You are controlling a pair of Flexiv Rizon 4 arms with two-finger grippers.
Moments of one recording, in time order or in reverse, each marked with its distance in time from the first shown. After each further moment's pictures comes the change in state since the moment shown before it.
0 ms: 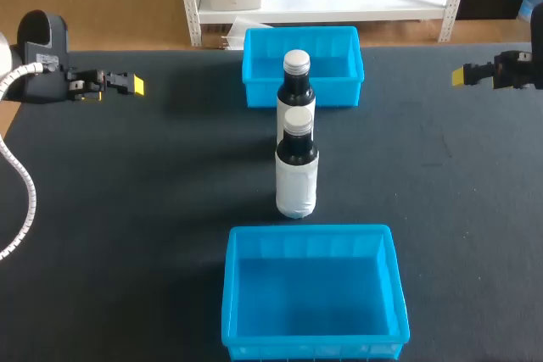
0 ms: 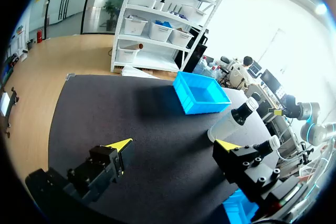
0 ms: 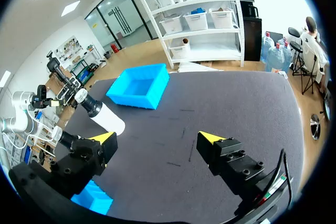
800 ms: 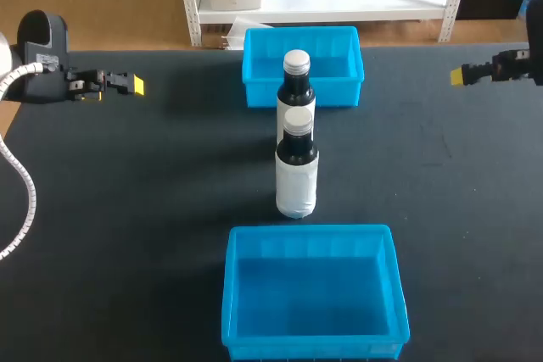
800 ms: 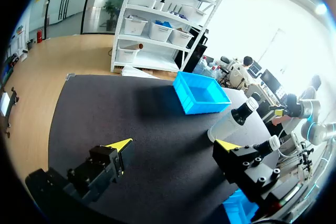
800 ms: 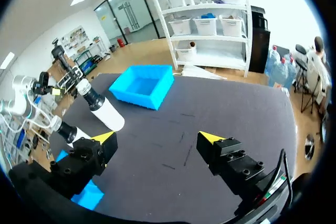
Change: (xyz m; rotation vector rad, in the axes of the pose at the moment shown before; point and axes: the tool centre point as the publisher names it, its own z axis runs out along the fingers) left arm 0.000 0.000 0.000 0.000 0.000 0.000; right arm -0.007 0.005 -0.004 -0.008 0.020 -0.165
